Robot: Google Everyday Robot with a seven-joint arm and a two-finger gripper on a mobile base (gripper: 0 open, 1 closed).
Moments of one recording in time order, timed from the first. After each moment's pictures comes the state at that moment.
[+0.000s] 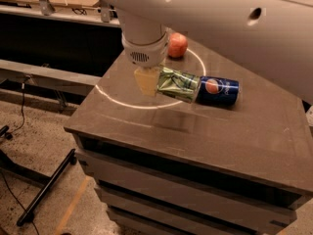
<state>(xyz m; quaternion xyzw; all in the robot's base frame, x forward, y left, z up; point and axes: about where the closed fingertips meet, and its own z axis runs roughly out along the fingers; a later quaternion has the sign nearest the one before) 0.544 -0.001 0.920 -0.57 0.80 -0.14 0.10</state>
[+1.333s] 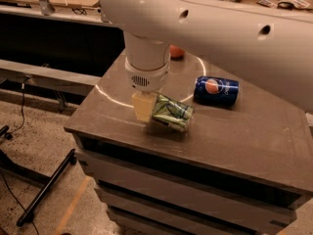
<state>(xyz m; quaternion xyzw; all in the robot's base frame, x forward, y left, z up) 0.509 0.012 0.867 -0.57 0.82 -0.04 0.07</state>
